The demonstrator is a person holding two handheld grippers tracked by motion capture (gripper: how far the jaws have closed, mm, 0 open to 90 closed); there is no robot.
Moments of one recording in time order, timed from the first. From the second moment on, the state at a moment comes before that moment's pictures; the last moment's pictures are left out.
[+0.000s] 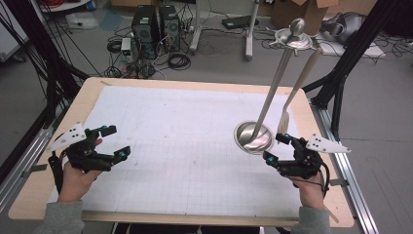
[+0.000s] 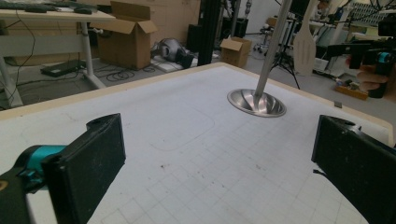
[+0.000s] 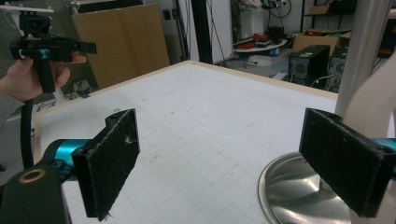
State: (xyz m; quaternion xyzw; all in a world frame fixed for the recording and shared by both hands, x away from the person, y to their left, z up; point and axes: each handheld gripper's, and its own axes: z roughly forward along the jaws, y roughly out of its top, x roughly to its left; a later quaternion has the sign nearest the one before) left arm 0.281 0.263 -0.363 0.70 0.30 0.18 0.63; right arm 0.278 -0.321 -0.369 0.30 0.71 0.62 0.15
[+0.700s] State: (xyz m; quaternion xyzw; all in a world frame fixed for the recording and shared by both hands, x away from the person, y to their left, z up) left arm 0.280 0.269 -0.367 0.70 0.30 0.18 0.63; right arm 0.277 -0.340 -0.390 0.29 0.69 0.64 0.14
